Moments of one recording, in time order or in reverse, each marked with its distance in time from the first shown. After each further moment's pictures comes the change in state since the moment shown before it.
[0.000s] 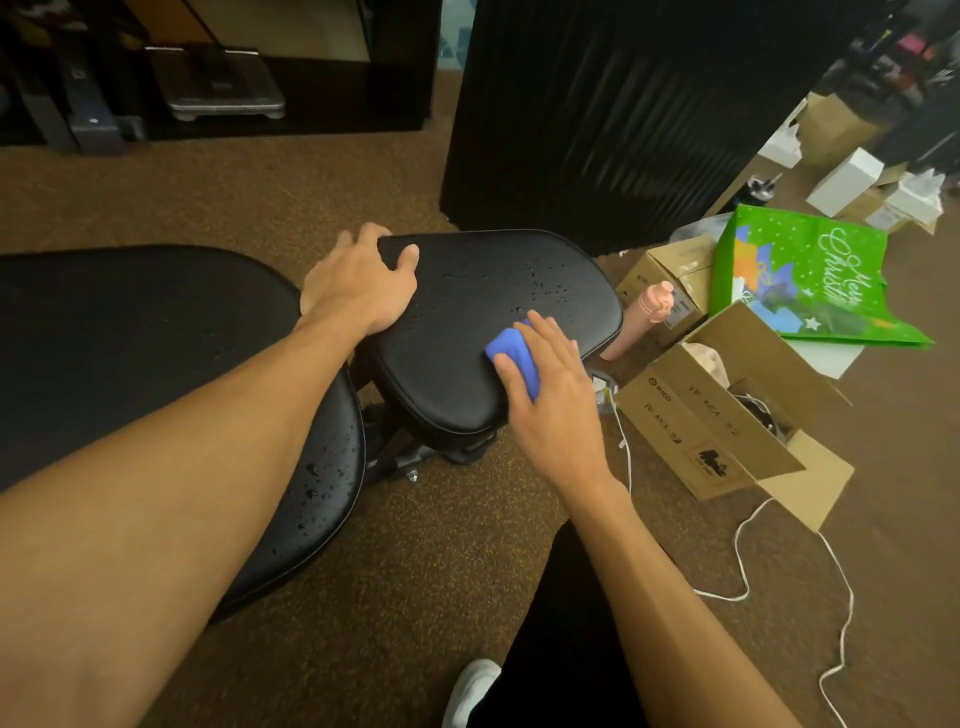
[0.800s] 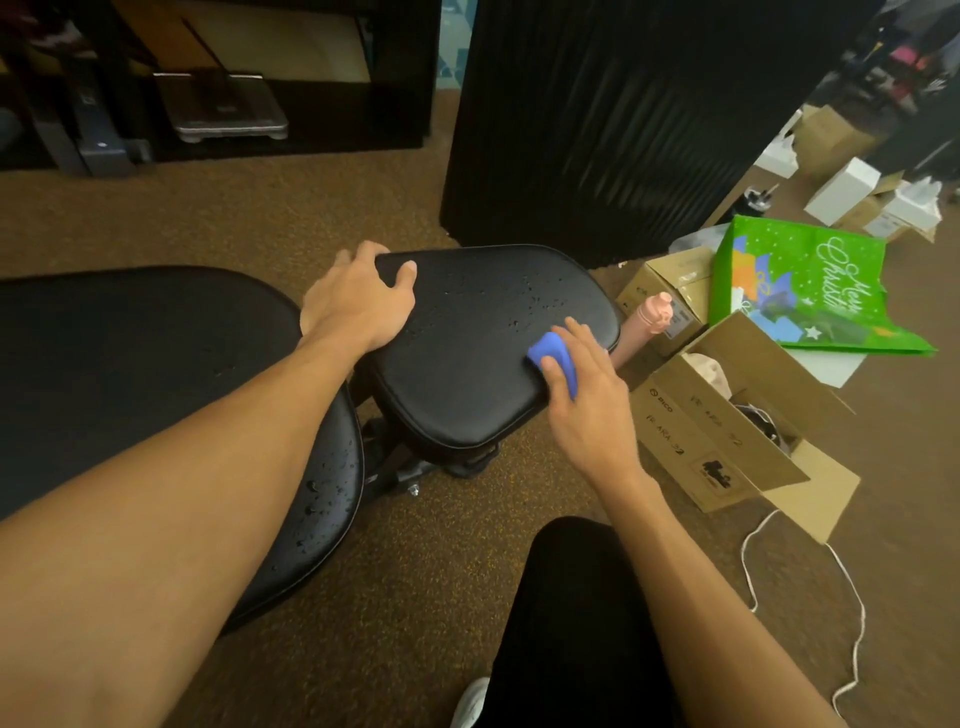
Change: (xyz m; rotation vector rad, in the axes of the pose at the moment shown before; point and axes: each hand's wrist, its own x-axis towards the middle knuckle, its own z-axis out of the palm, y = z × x) left_hand -0.002 0.000 0.001 -0.018 0.027 0.003; right_hand 0.016 0.032 -0.021 -0.011 0.017 0.052
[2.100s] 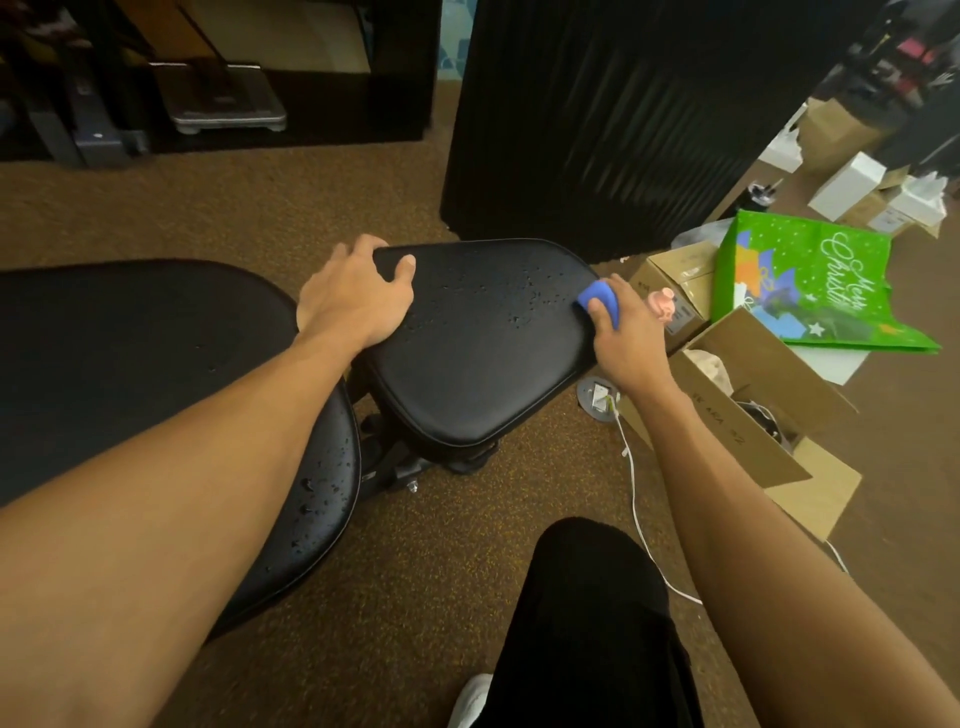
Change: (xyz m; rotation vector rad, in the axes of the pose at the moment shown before) left_hand 0.002 -0.001 0.002 0.006 0.008 0.000; right_hand 0.088 0.049 -0.020 0.027 -0.003 0.107
